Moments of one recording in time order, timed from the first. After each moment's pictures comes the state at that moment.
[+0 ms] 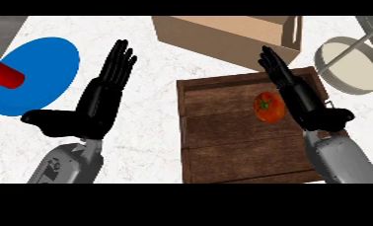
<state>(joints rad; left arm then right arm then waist) -0.27 0.25 -0.33 -1.66 0.34 0.30 0.01 -0.29 -0.39 0.29 -1.45 -0.27 0.01 -0.18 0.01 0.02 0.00</state>
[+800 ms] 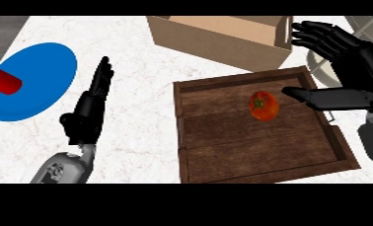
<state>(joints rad) -0.18 0.29 -0.31 -1.53 0.13 0.42 0.00 -0.37 -0.54 0.09 -1.68 -0.40 0.01 0.21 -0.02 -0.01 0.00</state>
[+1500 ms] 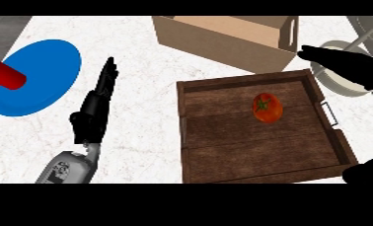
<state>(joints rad) -0.19 0.28 -0.32 -1.51 0.10 0.42 0.00 -0.51 -1.05 0.28 -2.09 -0.19 0.36 0.68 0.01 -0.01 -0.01</state>
